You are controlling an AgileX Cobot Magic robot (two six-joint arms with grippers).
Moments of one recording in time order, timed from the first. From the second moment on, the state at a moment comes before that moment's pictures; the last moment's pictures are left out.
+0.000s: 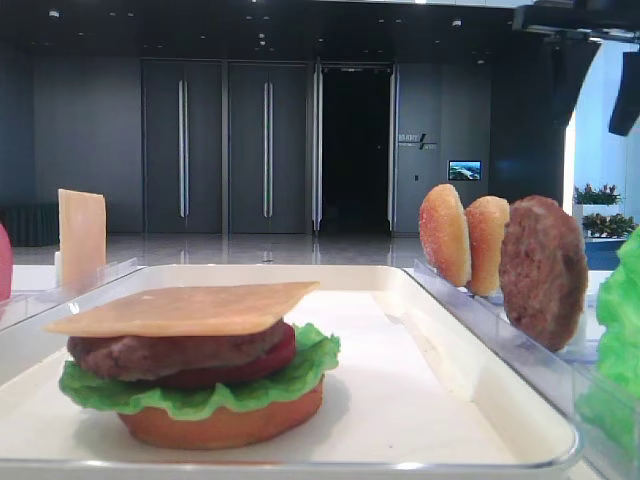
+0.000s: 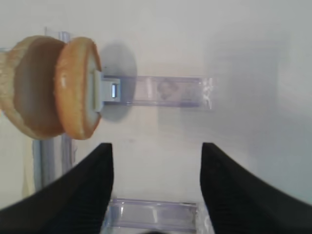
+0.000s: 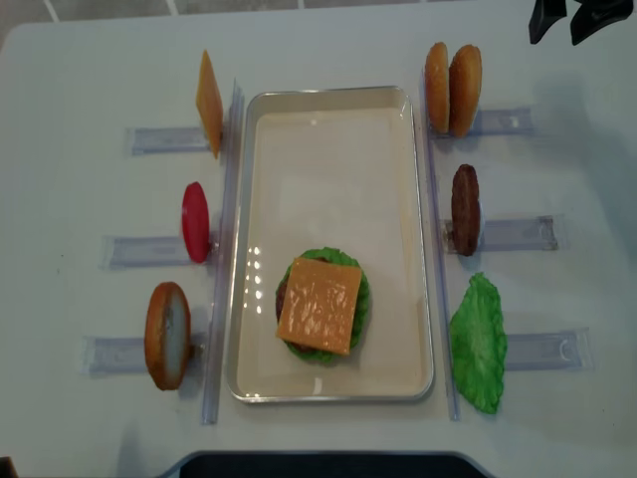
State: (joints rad) left arm 0.18 -0.02 -0.47 0.01 1.11 0.04; right arm 0.12 1.89 -1.74 0.13 1.22 0.03
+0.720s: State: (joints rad) left arm 0.18 -0.02 -0.47 0.01 1.11 0.04; right arm 0.39 1.90 -1.83 0.12 1.21 0.22
